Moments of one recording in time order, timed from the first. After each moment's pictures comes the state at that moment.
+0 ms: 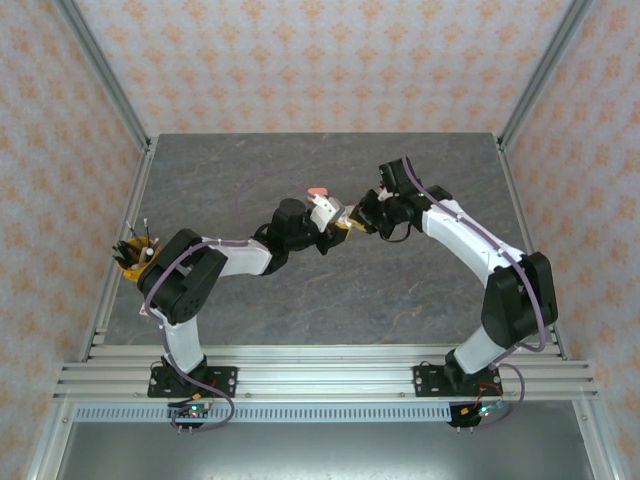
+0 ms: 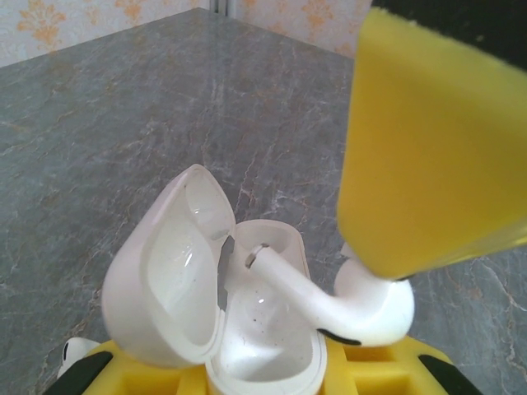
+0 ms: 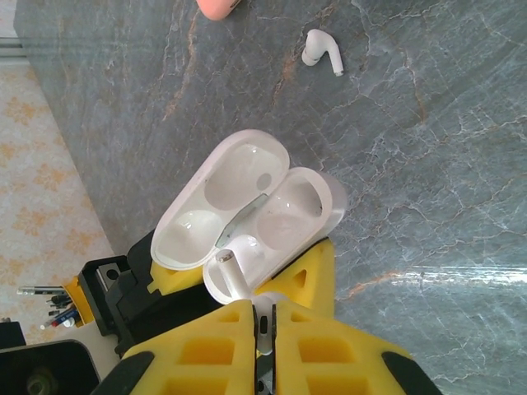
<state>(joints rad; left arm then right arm) -0.57 1.84 0.91 0.59 0.39 0.02 0.43 1.58 1.26 -0.62 -0.41 1.03</state>
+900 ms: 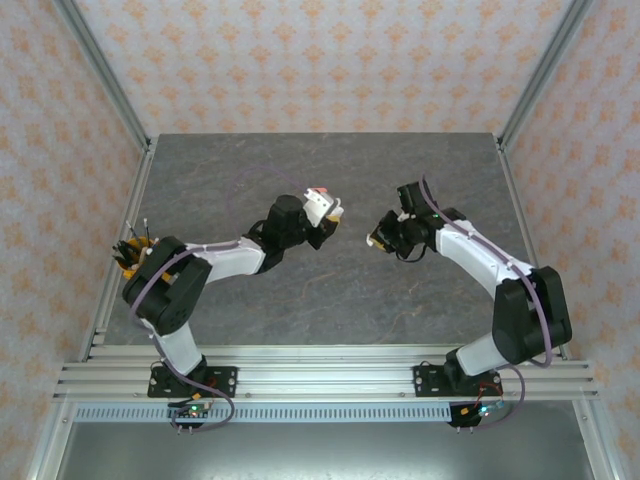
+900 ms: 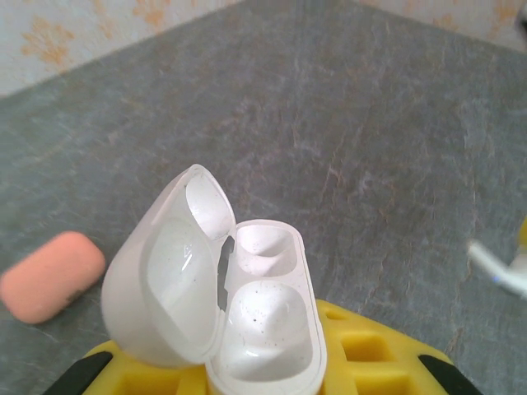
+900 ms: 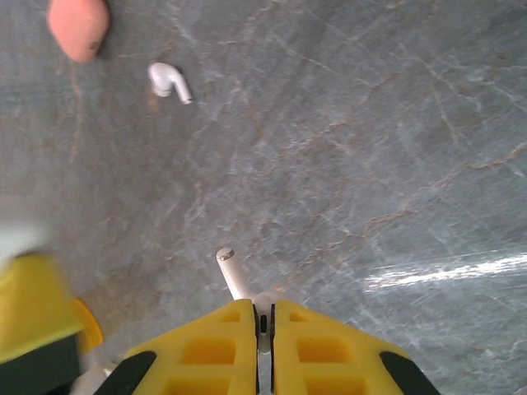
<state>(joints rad) -0.56 1.72 0.91 0.40 0.18 0.07 0.35 1.48 0.99 -0.55 -0.35 1.03</state>
